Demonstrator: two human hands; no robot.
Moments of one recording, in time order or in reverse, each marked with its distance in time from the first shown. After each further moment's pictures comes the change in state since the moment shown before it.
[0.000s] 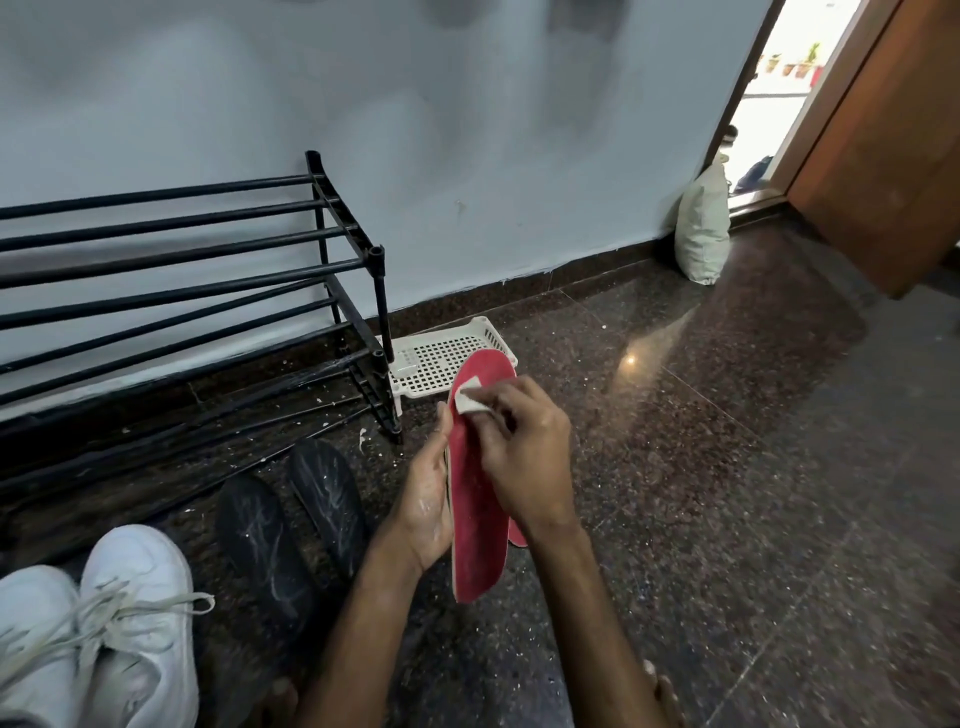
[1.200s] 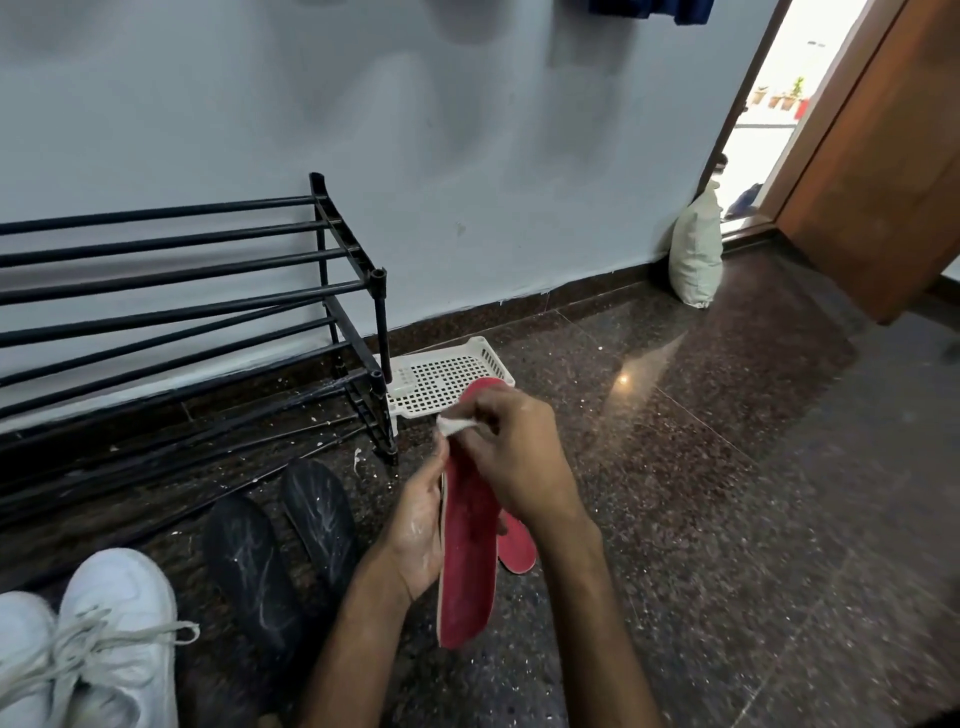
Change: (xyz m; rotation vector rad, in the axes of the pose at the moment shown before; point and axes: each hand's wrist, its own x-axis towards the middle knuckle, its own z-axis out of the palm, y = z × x) left_hand -0.001 0.006 -0.001 0.058 0.029 0.028; right_hand 0.031 -0.014 -0.005 -0.036 -0.301 0.057
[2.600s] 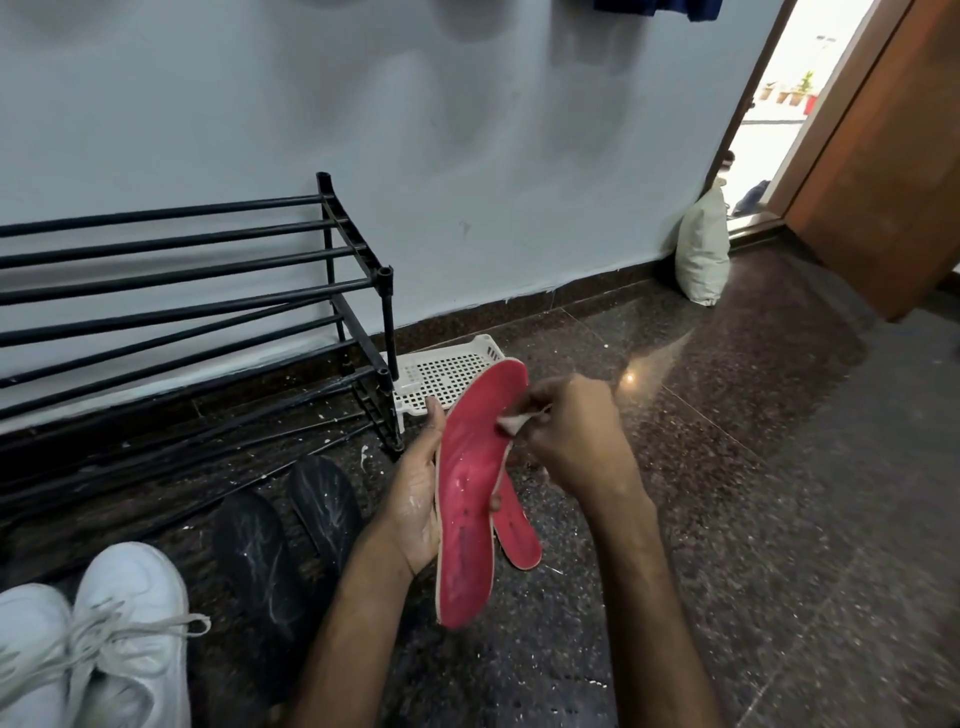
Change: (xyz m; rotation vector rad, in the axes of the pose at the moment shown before) left_hand -0.004 0.022 0.000 0.041 -0.104 -0.007; right_hand 0.007 0.009 -0.038 -0.178 -0.087 0.220
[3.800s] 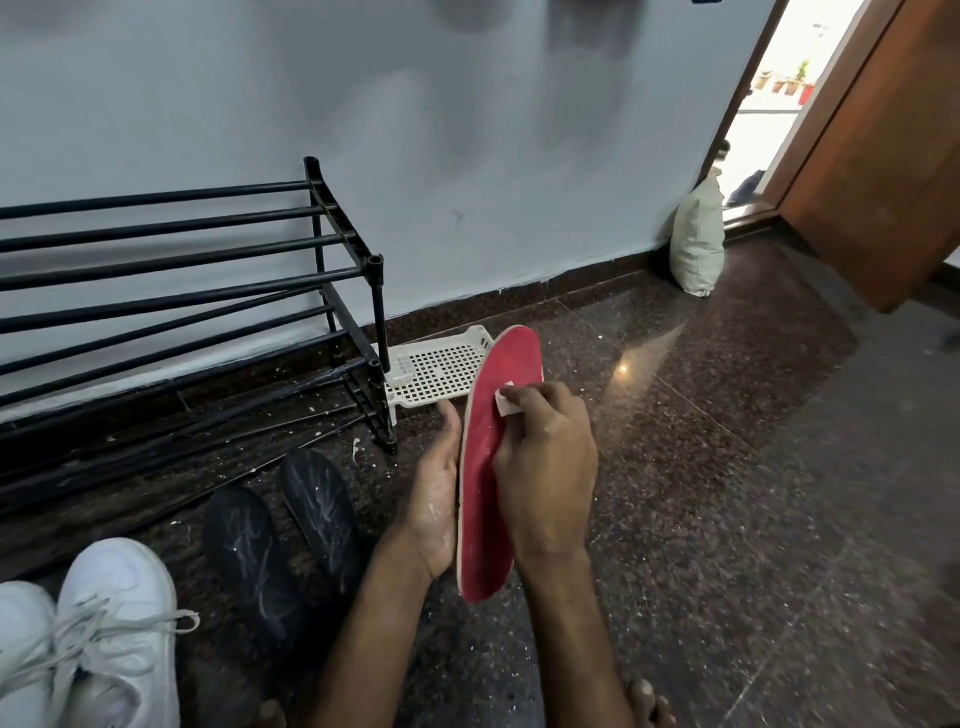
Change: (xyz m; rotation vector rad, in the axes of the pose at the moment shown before) left_hand 0.005 -0.021 0.020 -0.098 -0.011 -0.029; right_hand -0.037 -0.018 0.042 -0.087 0.539 -0.044
